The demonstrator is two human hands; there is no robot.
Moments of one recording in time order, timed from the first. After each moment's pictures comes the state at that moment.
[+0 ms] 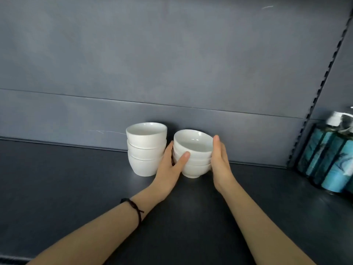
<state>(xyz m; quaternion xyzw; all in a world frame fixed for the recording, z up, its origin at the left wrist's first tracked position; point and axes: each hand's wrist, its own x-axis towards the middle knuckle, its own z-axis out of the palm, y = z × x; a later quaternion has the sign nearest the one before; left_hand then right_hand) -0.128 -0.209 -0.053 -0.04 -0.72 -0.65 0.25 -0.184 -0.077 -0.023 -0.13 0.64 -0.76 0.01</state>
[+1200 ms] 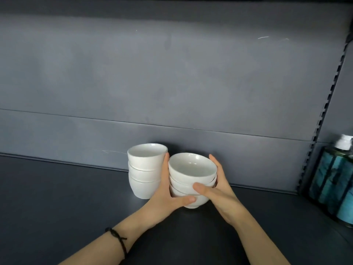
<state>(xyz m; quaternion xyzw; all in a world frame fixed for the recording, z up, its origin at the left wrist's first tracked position) -0.105 -0.217 -0.048 -0.13 -0.73 -0.65 0.19 -0.180 -0.052 -0.029 -0.32 0.63 -0.69 0.11</state>
